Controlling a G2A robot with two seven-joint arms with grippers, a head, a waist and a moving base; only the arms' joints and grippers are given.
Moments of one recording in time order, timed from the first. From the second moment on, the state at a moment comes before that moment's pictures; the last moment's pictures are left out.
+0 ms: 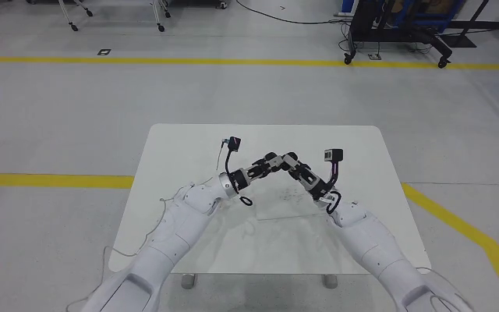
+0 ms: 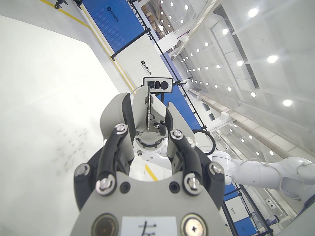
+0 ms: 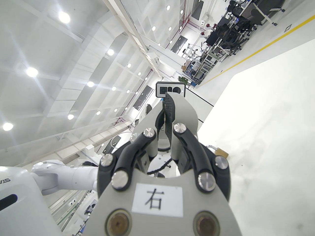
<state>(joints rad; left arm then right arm) 0.87 -1.46 -0.87 -0.84 -0.15 -0.75 -0.56 -1.06 -1.23 0.93 -0.90 0.40 -0.98 0.41</state>
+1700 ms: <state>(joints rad) 0.81 -1.48 -0.91 -0.76 -0.07 -0.76 -0.50 -1.04 -1.23 1.05 -0.86 0.34 -0.92 0.48</state>
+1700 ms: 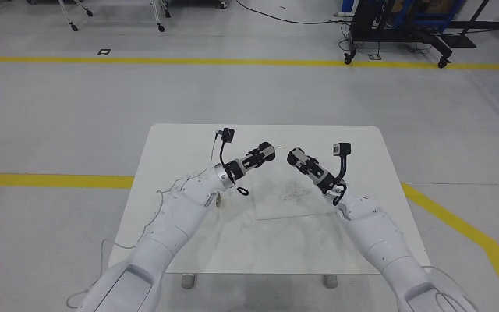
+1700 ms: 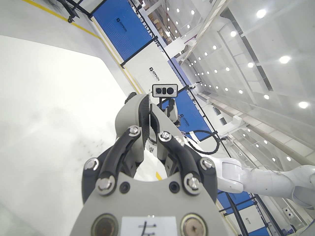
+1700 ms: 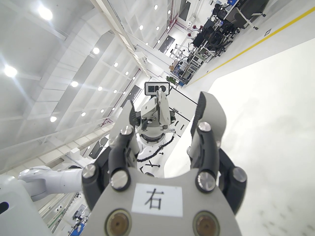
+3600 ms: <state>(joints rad) 0.95 -1.37 -0.98 -1.20 0.20 -0.48 -0.74 -1.00 -1.10 1.00 -0.97 0.36 -0.93 0.89</state>
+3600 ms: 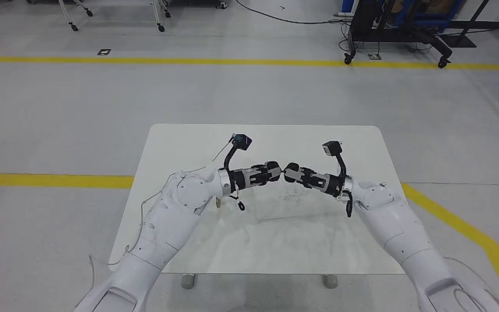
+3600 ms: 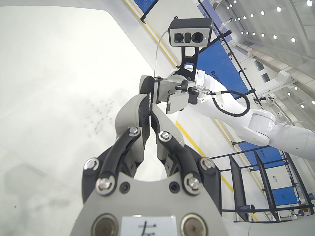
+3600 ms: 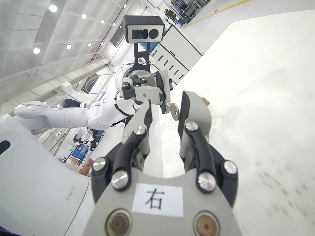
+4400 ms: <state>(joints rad) 0.95 -1.36 -0.99 -1.19 0.19 -0.50 -0.71 -0.97 -1.08 0.94 -0.95 0.41 -0.96 0.86</state>
